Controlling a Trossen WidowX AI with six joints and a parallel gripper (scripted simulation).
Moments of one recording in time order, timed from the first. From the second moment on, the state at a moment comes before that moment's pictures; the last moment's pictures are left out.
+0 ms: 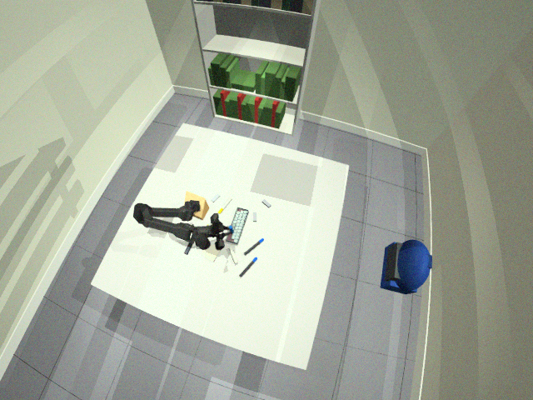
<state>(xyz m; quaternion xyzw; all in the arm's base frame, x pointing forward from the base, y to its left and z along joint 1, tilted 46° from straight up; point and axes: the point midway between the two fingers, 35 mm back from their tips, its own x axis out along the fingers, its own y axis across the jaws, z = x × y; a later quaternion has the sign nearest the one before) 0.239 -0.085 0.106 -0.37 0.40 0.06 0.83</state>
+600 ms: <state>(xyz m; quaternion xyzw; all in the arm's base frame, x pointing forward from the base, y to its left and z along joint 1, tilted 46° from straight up) 0.230 -0.110 0.085 -0.38 0.40 0.06 0.83</state>
